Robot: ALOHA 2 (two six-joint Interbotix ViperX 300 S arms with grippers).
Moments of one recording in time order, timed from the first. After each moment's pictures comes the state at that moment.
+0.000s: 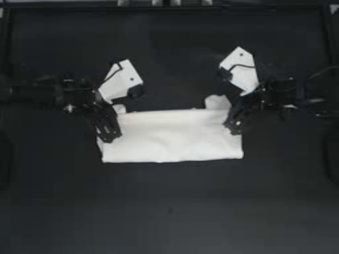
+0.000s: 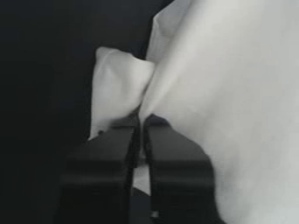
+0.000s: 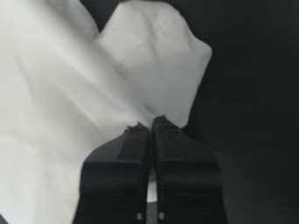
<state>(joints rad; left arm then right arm) 0.32 0.04 0.64 0.17 0.63 -0.45 -0.34 -0.05 0.78 -0.20 0.50 0.70</state>
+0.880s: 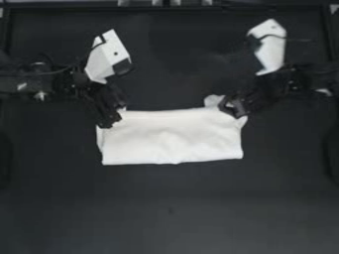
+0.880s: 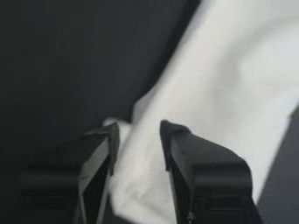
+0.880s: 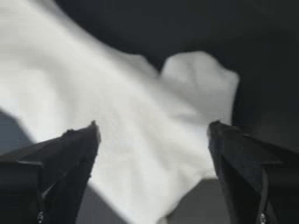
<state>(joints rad) 0.26 -0.18 0.60 0.23 0.54 -0.44 -0.35 -0.34 0.81 -0.05 0.48 0.79</state>
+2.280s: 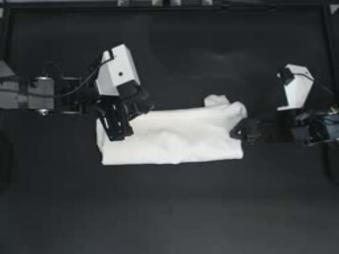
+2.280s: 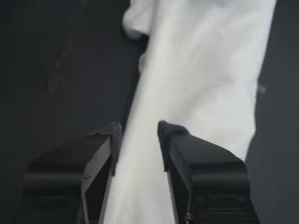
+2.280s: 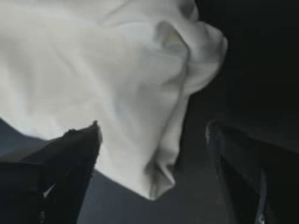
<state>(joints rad) 0.18 -0.17 0.58 0.37 0.36 -0.44 -0.19 -0.28 1.09 -0.68 0.16 1.99</state>
